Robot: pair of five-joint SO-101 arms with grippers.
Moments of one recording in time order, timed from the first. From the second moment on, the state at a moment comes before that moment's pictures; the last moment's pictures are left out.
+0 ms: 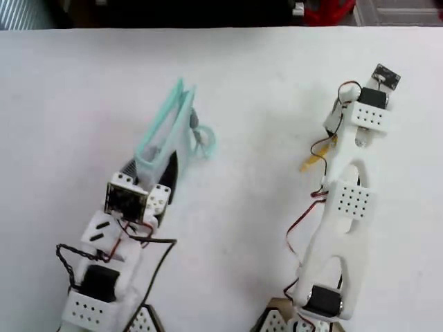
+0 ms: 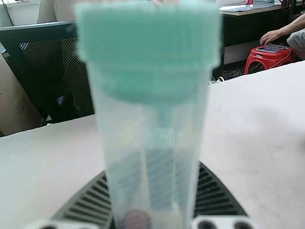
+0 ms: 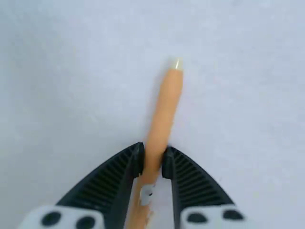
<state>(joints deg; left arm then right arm) 11.5 -104.0 97.3 24.8 -6.6 12.8 74.1 -79.5 91.4 -15.3</state>
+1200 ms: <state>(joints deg) 11.5 -104.0 97.3 24.8 -6.6 10.9 80.4 -94.0 98.6 -6.5</state>
